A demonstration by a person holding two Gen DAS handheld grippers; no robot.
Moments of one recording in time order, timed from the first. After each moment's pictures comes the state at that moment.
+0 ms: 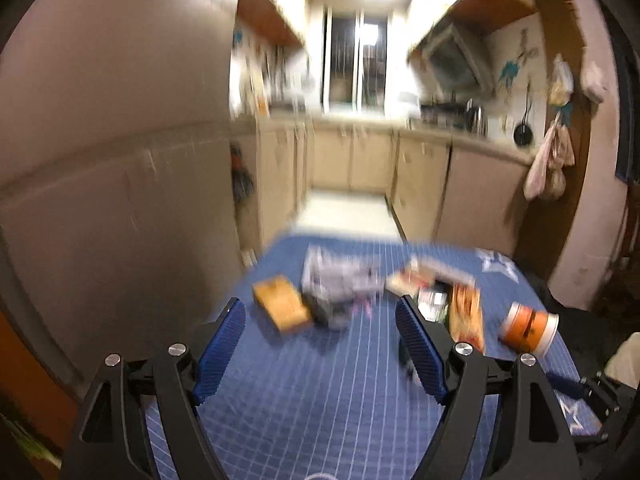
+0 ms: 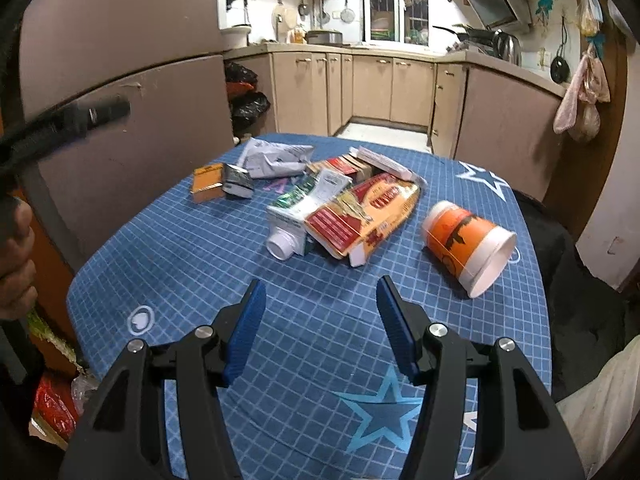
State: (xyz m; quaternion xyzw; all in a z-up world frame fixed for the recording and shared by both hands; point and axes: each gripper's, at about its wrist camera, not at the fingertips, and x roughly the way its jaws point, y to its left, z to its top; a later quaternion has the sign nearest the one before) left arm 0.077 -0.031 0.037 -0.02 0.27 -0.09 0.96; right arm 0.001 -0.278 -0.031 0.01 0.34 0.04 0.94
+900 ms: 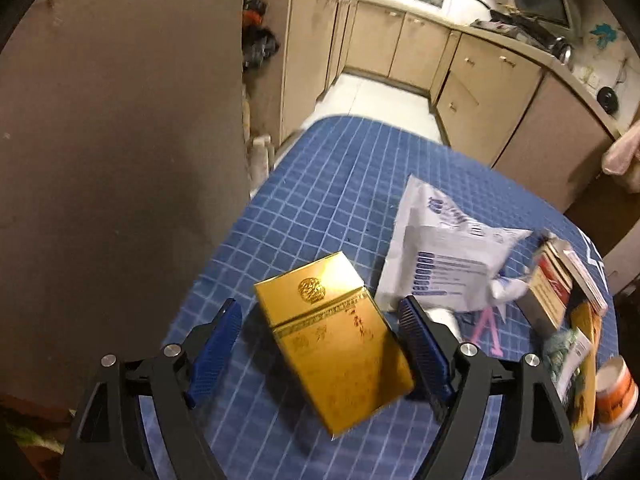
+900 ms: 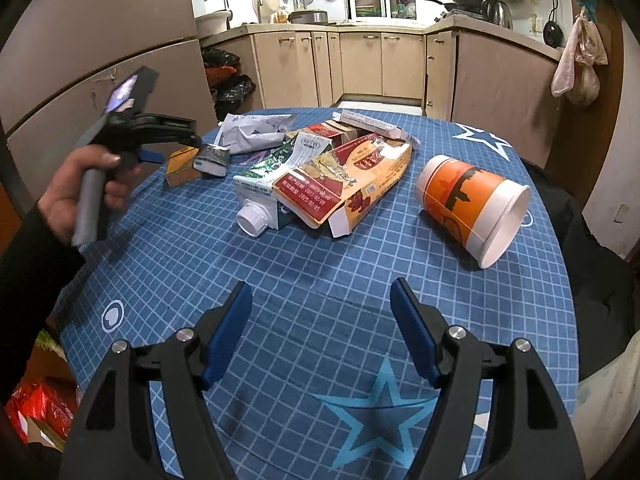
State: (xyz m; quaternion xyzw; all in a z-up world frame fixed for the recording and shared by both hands) left arm 0.308 -0.014 -0.067 -0.05 0.47 -0.04 0.88; right arm 0.019 -0.291 -0.062 0.04 0.38 0.04 0.93
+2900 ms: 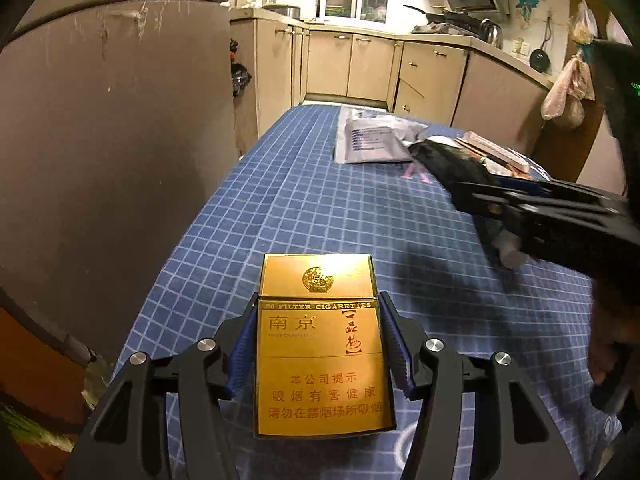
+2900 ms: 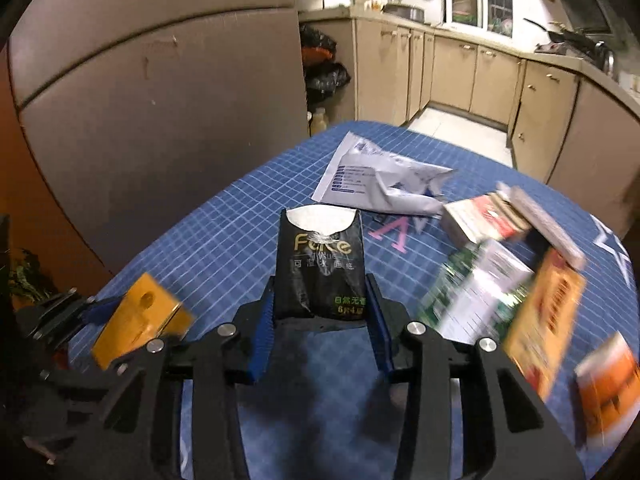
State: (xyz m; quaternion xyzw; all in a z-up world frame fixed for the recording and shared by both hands) left arm 0.100 0.009 -0.065 0.02 0.39 -0.10 0.92; right arm 0.115 -0.187 -0.027 -0.02 0.37 0.17 0.91
